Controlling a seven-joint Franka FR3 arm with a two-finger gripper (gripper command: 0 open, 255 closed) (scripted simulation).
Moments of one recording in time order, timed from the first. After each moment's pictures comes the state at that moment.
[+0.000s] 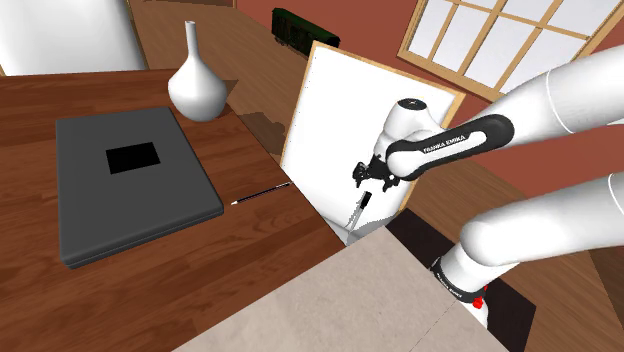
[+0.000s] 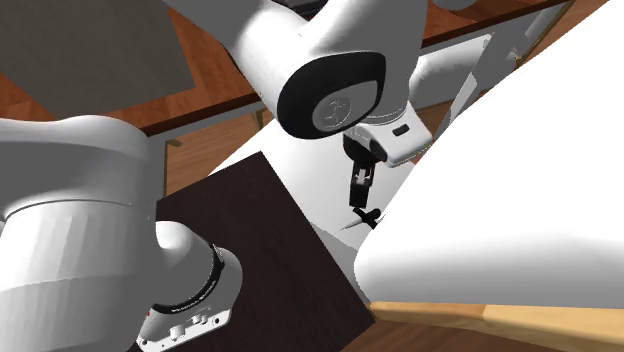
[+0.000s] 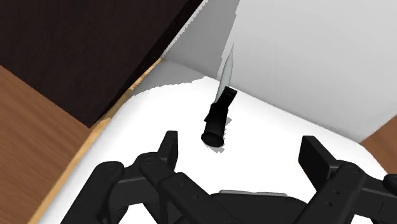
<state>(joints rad) -0.32 -0.41 0.29 -2.89 0.00 2.55 0.79</state>
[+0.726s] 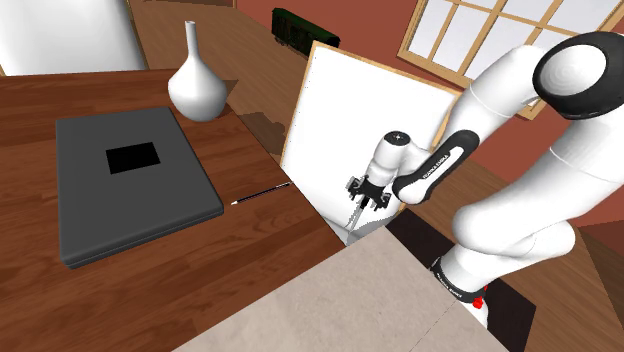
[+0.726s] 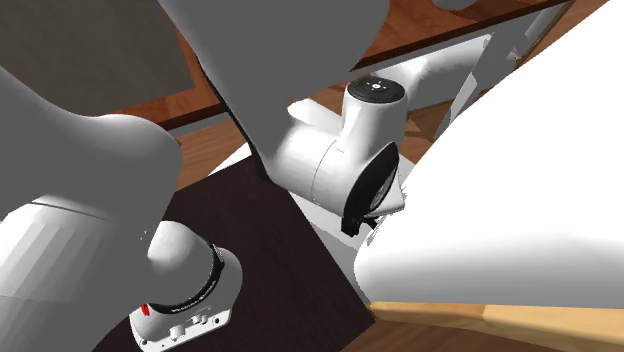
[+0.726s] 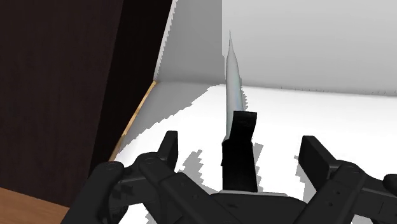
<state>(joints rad) -0.72 0.04 0.45 -2.85 -0.71 2.93 1.61</state>
